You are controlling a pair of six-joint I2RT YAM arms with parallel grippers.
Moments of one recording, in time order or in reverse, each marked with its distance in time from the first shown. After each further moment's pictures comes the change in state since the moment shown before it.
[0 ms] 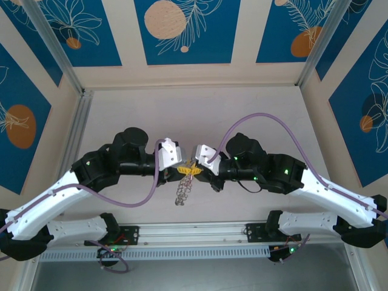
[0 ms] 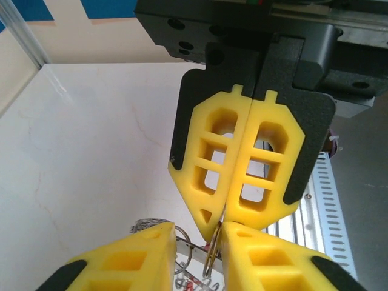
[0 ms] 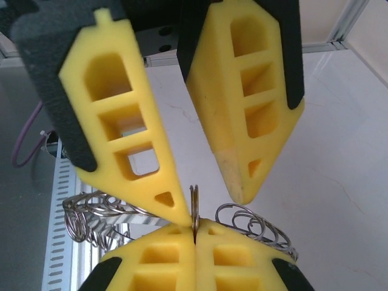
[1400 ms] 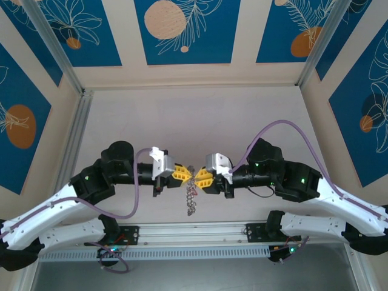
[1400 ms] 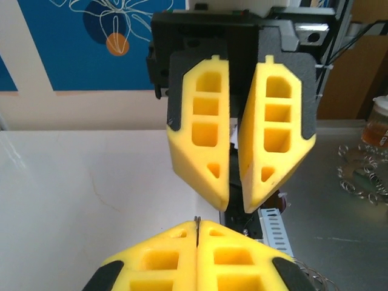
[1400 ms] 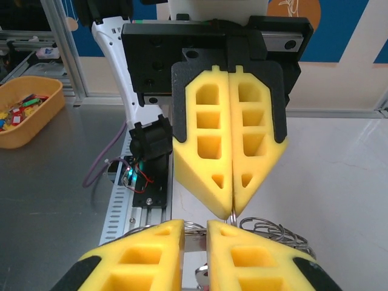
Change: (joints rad) left arm -0.006 -0.177 -0.285 0.399 0.201 -0.164; right arm 0.000 -0.148 -0.099 0.121 -0.216 -0.011
